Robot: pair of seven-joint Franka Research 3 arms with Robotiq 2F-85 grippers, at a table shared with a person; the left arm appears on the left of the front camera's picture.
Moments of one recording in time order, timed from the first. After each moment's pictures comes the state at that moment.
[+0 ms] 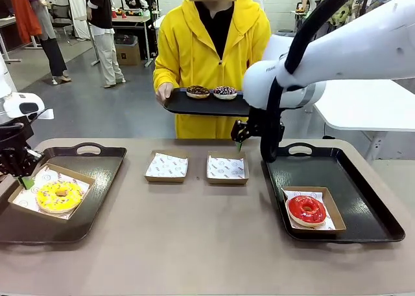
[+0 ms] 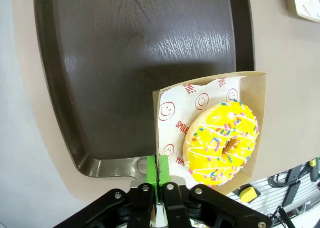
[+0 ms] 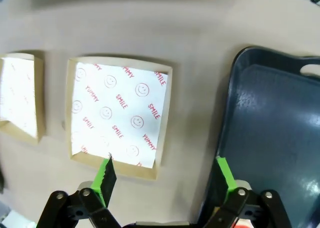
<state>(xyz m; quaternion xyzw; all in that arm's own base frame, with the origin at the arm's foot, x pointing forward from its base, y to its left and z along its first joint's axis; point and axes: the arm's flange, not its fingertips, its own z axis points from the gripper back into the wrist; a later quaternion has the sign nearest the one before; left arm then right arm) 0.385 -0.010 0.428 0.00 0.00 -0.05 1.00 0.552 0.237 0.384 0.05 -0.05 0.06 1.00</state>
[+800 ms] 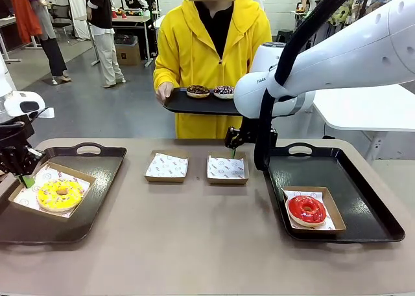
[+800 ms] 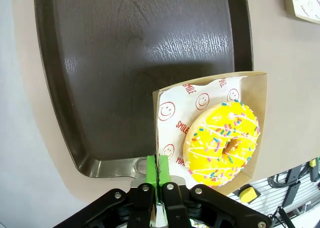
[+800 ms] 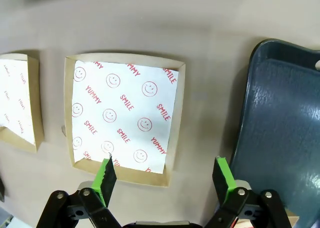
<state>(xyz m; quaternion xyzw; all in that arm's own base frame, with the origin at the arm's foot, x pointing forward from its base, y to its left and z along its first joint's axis) 0.386 -0.012 0.430 0.00 0.00 -0.05 1.00 0.549 0.253 0.369 0.05 -0.05 0.04 1.00</state>
